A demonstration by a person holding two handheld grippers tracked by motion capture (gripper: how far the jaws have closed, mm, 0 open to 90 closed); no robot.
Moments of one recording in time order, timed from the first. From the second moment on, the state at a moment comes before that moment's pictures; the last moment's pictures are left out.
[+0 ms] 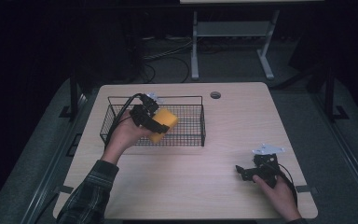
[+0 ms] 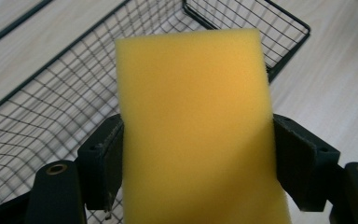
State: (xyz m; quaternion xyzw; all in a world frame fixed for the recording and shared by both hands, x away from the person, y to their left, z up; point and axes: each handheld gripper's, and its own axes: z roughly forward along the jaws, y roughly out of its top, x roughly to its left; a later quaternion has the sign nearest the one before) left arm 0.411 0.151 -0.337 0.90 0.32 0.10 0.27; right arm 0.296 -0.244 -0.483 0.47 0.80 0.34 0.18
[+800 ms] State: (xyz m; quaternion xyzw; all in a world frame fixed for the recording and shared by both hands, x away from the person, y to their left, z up) left arm 0.442 0.198 -0.338 0.87 0.37 0.14 0.27; right arm 0.296 -0.244 -0.483 0.47 0.80 0.34 0.18
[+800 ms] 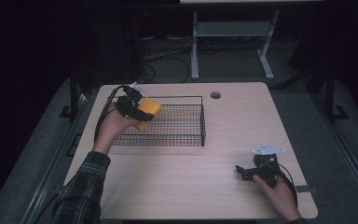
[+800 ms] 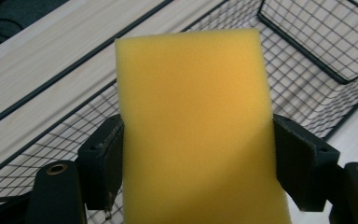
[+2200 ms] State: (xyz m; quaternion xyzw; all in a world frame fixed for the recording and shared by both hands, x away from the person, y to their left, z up) left arm 0.463 0.271 -0.386 0.85 0.45 0.14 0.24; right arm 0.296 -0.244 -0.483 0.47 0.80 0.34 0.18
